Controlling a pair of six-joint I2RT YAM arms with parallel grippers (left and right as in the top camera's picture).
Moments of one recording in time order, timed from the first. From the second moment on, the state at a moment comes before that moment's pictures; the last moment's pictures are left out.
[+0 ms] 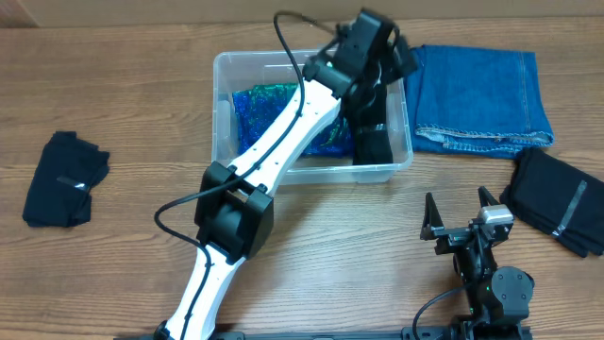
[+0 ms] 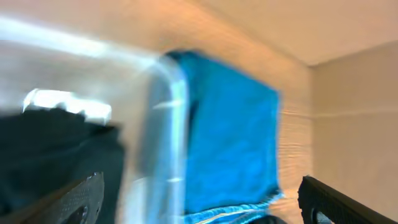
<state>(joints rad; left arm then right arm) -0.62 2.36 2.31 -0.64 0.15 -0.95 0.00 0.01 0.04 -0.08 -0.12 0.05</state>
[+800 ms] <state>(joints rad) -0.30 2.01 2.61 -1.69 -0.04 -0.20 0.00 0.01 0.04 -0.08 -0.12 0.05</state>
